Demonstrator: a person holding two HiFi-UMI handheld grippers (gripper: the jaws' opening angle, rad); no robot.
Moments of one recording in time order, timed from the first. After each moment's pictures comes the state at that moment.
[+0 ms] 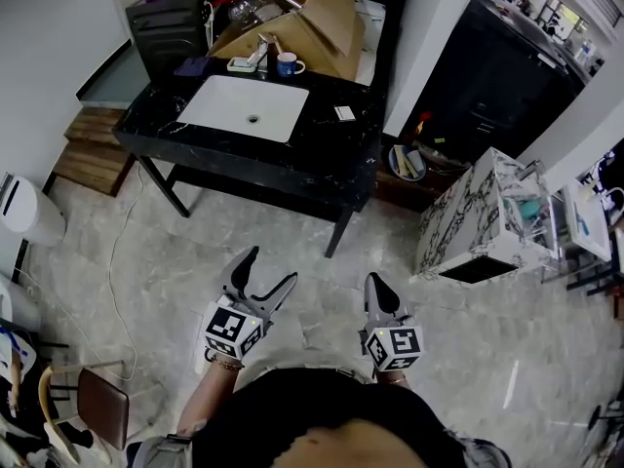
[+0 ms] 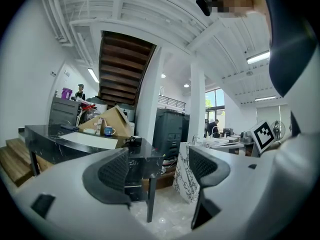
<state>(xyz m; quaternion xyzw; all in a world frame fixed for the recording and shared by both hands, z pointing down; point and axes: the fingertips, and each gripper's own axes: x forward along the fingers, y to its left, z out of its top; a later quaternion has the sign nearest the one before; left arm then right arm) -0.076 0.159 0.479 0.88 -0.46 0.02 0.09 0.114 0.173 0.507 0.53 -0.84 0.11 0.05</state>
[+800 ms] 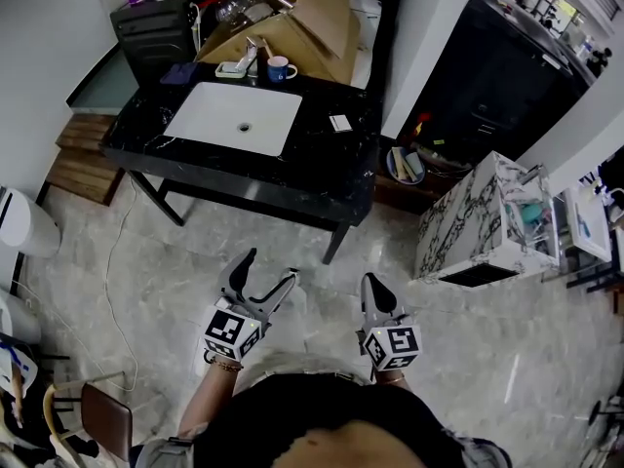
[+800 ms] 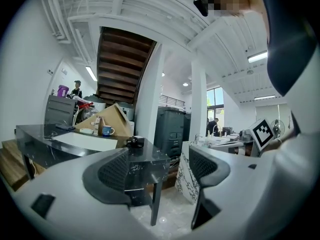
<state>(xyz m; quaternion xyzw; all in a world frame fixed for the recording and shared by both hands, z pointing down) -0.075 0.093 0.489 0.89 -0.45 0.03 0.10 0.111 0.109 0.517 0.53 -0.83 0.13 0.05</state>
